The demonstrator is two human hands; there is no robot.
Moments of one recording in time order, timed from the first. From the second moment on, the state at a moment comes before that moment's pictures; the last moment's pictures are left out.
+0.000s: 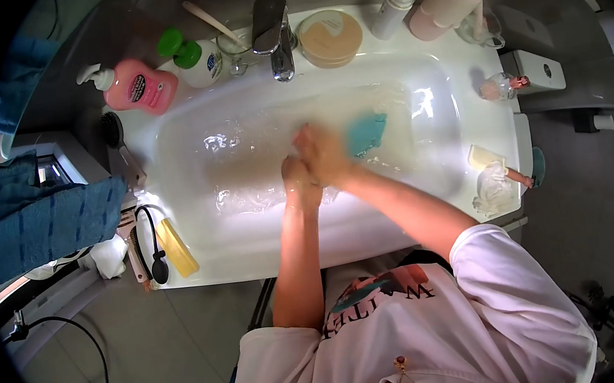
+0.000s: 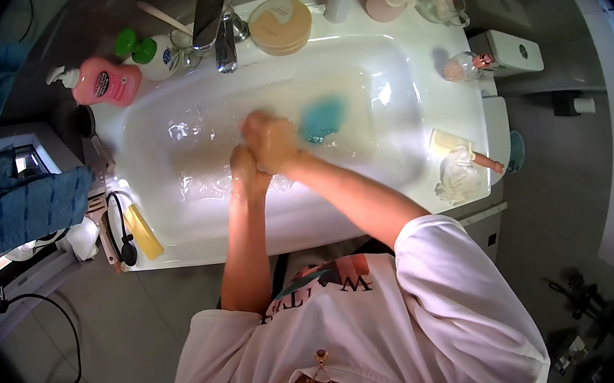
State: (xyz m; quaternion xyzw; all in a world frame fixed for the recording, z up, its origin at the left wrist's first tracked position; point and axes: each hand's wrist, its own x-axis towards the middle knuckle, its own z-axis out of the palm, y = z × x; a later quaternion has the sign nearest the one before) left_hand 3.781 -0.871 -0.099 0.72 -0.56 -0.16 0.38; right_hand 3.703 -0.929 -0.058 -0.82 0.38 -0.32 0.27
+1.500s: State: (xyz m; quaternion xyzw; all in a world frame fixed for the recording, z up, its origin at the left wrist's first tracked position) left_hand 3.781 -0.871 -0.100 0.59 0.12 -0.61 0.52; right_hand 3.705 -0.940 -0.148 -0.74 0.53 -0.10 0.40
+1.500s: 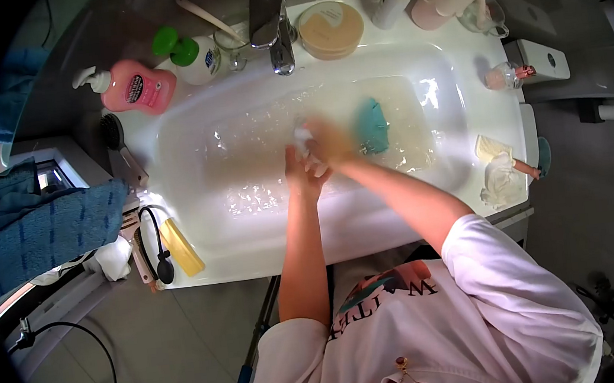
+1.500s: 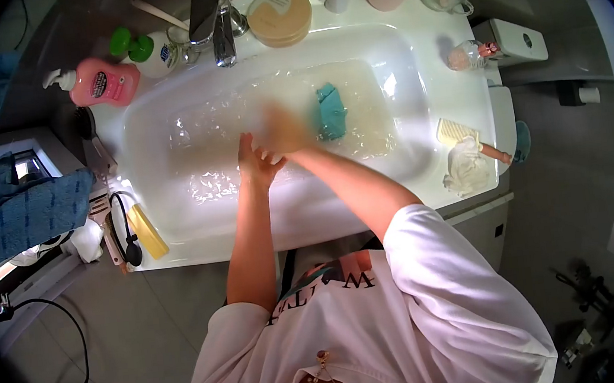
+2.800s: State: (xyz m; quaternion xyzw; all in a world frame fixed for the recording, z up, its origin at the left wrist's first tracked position) left_hand 3.824 -0.864 -0.118 0.13 0.03 -0.78 0.61; right_hand 3.723 -0.864 -0.020 -0.74 0.39 -0.33 0.44
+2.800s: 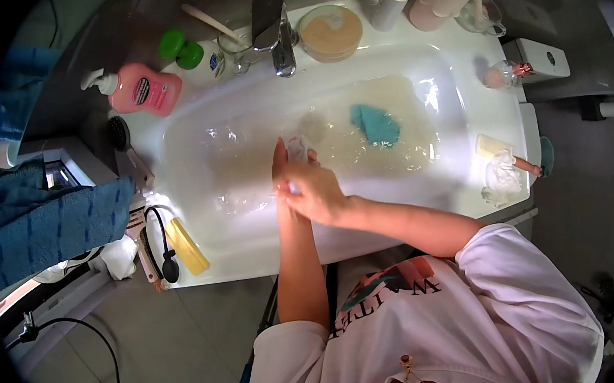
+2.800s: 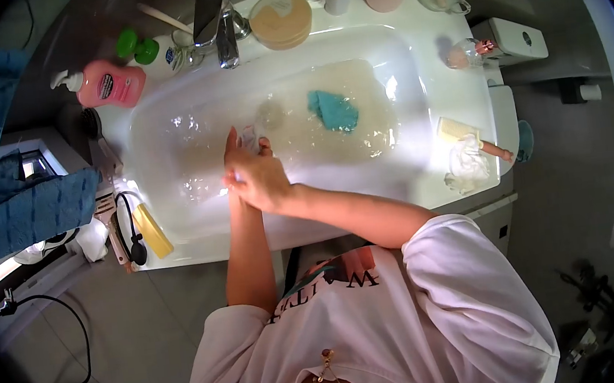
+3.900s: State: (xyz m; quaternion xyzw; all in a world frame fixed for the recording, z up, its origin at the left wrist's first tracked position) left_hand 3.767 -0.860 -0.048 0.38 -0.02 -0.65 0.66; right_hand 3.716 -0.893 -0.030 -0.67 0.54 -0.28 0.42
